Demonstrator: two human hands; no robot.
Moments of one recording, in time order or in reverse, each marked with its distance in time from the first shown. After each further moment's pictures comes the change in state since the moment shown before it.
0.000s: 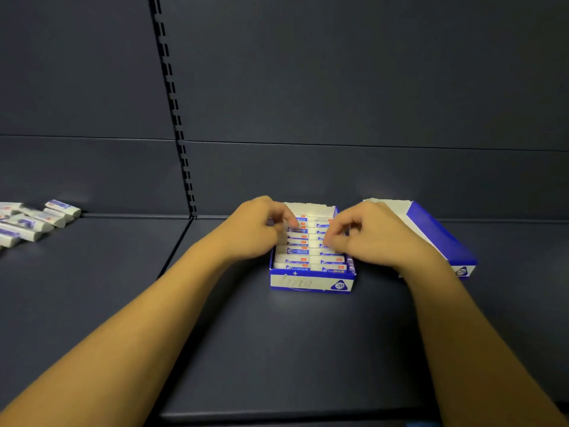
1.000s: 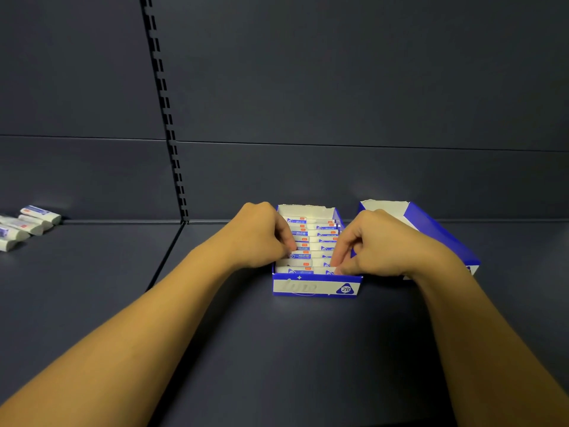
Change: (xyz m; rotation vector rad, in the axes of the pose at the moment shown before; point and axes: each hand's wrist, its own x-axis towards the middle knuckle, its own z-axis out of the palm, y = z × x) left_hand 0.002 0.007 0.002 0.036 -0.119 -0.062; right_hand -0.004 -0.003 -0.005 -0.114 -0.247 0.112
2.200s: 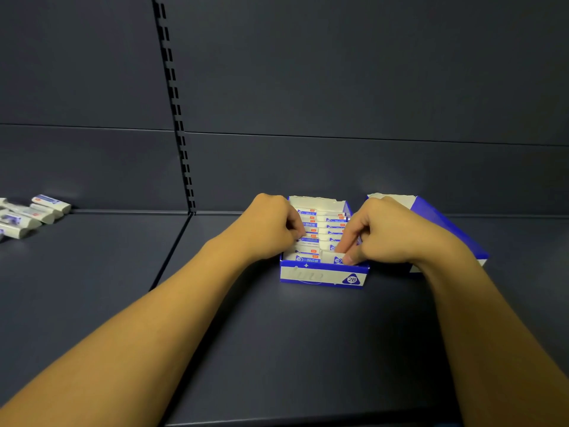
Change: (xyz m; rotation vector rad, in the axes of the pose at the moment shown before) left_hand 0.006 -0.003 0.009 0.090 0.082 0.113; right_hand 0.005 -0.004 -0.002 -0.034 0.013 0.045
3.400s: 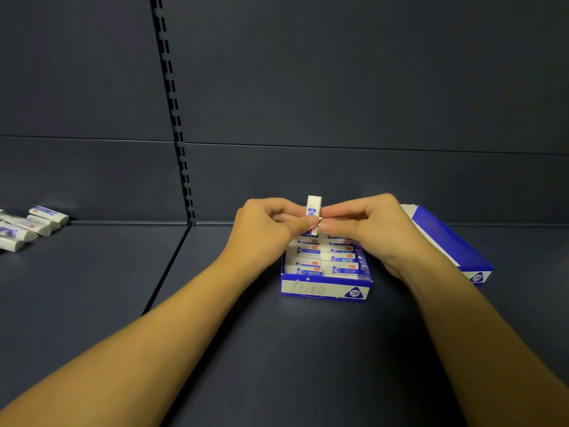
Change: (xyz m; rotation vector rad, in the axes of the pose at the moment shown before) left_hand -0.016 0.011 0.005 -0.807 0.290 -0.157; right_hand 0.014 -0.012 0.018 0.723 0.374 -0.014
